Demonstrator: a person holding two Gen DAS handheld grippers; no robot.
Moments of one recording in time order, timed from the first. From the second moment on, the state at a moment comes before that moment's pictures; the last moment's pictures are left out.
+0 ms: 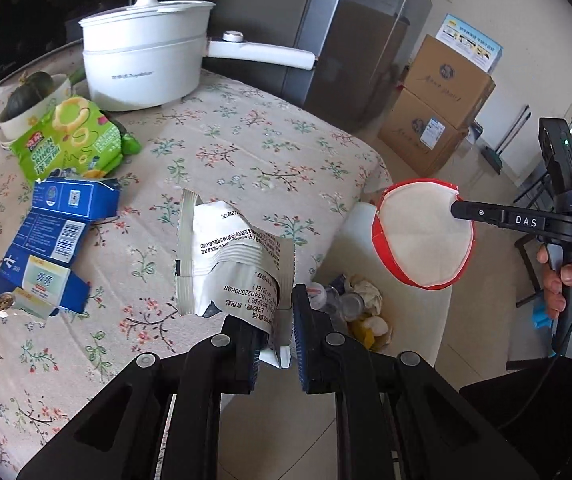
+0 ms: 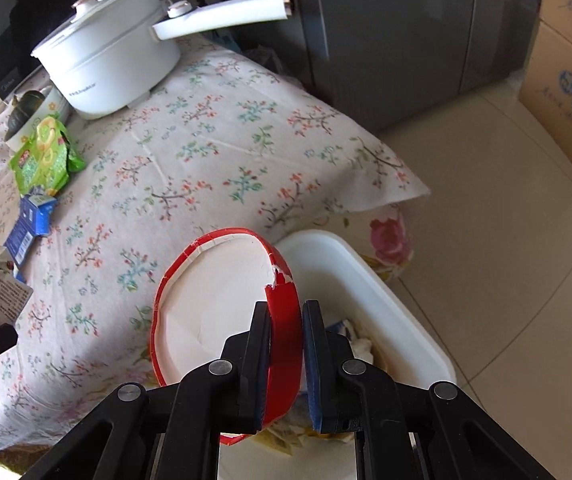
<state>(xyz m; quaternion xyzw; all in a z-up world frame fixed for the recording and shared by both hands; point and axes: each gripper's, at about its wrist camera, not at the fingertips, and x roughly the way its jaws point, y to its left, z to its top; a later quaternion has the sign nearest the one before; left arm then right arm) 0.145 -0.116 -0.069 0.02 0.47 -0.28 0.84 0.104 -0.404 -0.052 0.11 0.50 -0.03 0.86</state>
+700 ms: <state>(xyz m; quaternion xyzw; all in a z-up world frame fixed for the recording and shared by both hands) 0.126 -0.219 -0.109 0.09 0.49 -0.35 0.79 0.075 -0.450 -0.076 0.07 0.53 -0.08 0.84</state>
